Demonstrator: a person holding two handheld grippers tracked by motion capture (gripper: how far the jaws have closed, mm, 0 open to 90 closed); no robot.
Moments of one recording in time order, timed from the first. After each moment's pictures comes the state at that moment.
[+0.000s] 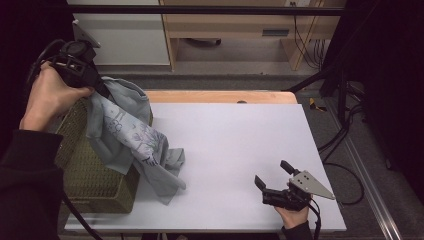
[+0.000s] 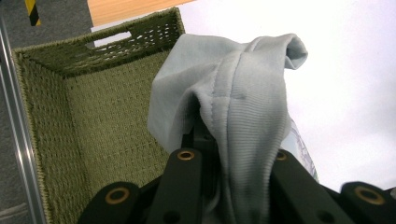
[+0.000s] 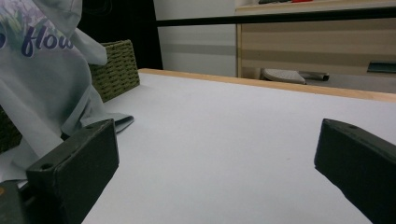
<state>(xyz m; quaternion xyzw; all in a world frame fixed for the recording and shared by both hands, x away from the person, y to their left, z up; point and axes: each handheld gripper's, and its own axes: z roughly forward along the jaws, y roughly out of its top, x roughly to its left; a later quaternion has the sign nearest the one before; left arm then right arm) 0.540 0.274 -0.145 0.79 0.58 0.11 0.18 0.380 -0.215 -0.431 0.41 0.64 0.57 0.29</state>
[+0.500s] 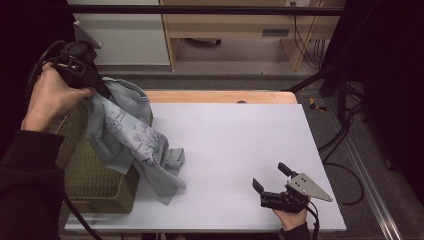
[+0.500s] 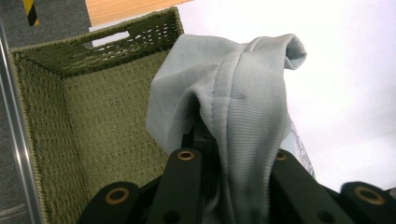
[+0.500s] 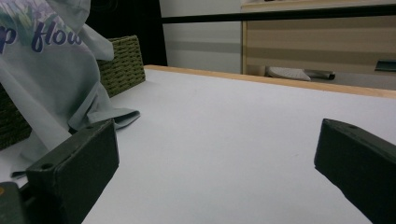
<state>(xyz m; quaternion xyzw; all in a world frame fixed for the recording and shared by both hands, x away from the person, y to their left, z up) 0.541 0.272 -0.148 0.79 0.57 0.11 0.18 0.378 -0.211 -0.436 0.40 0.65 0.58 0.29</state>
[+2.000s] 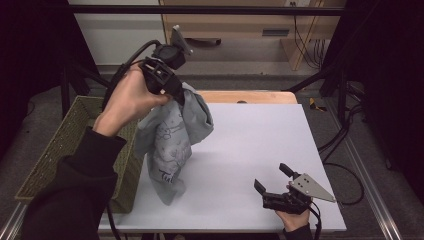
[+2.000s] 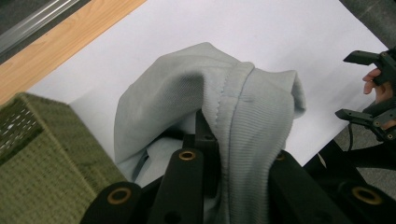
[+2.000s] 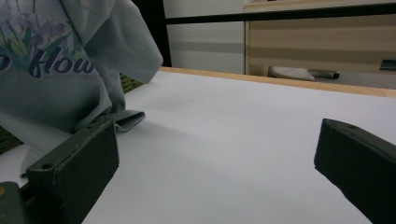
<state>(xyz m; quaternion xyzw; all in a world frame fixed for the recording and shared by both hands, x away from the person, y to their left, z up) 0.514 0.102 -0.137 0.89 0.40 0.08 0.21 0.374 -0.216 -0.433 0.40 0.65 0.58 0.28</state>
